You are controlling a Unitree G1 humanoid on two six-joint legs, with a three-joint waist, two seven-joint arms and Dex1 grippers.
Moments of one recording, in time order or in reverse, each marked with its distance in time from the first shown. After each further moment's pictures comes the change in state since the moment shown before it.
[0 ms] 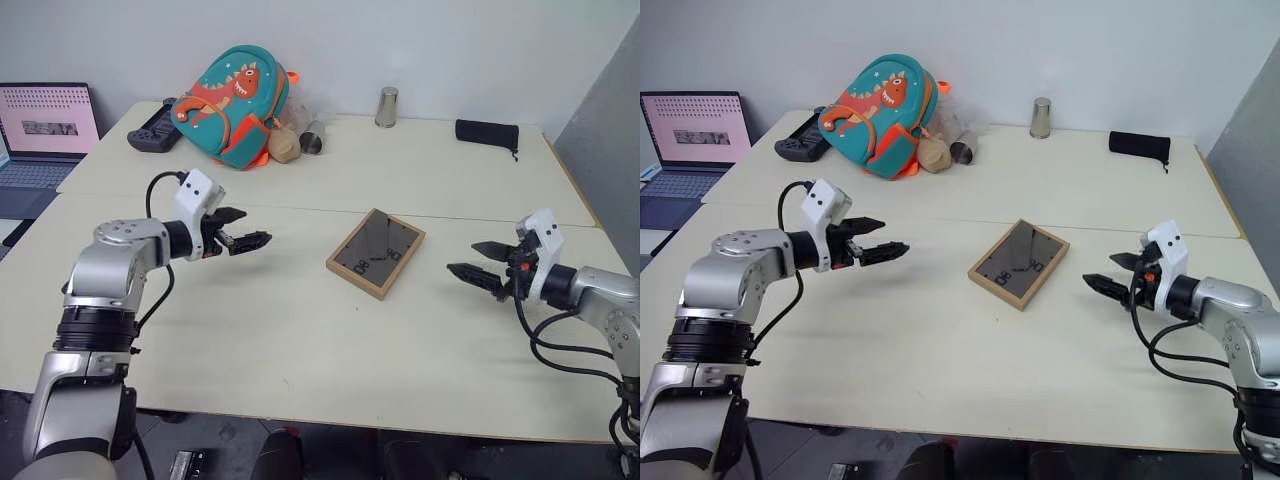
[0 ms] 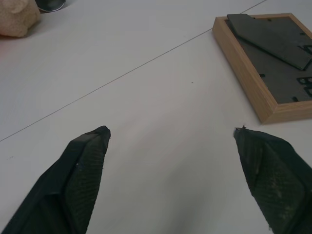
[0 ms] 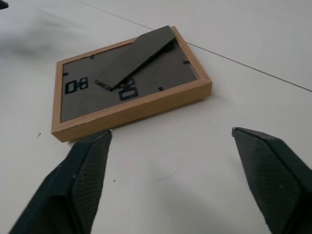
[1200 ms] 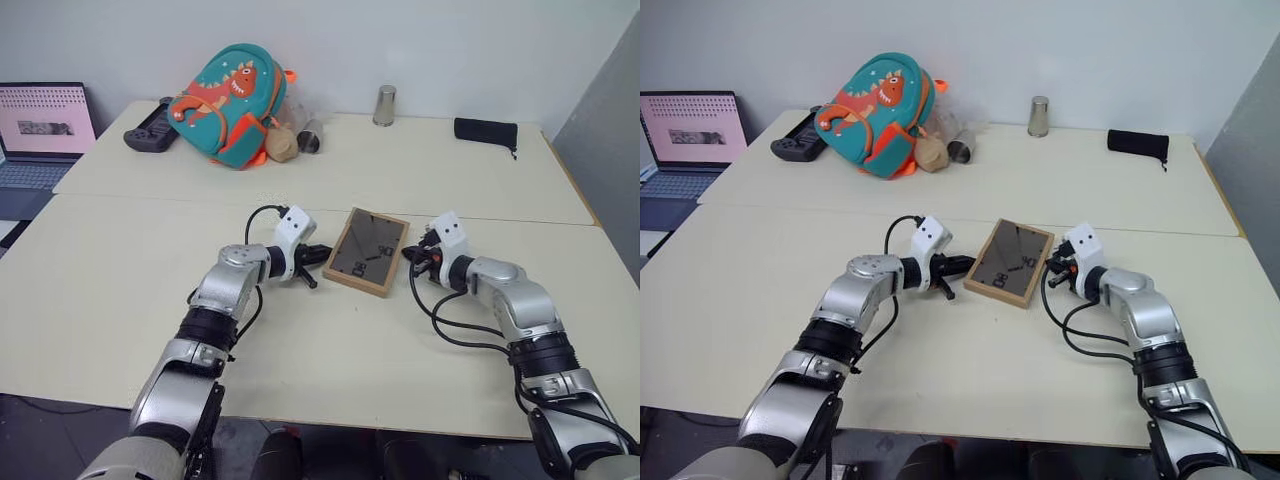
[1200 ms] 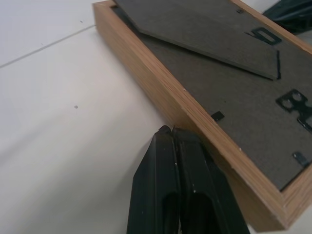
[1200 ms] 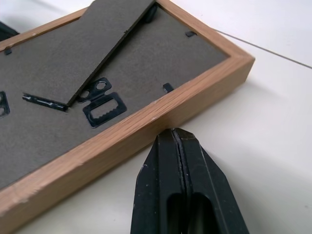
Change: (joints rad) left arm -0.034 -0.334 -0.168 0.158 0.159 -0.149 0.066; right arm -0.252 0.326 0.265 0.358 -0.319 -0.186 -0.133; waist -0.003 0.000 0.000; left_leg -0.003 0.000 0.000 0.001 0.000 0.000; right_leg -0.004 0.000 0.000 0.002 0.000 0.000
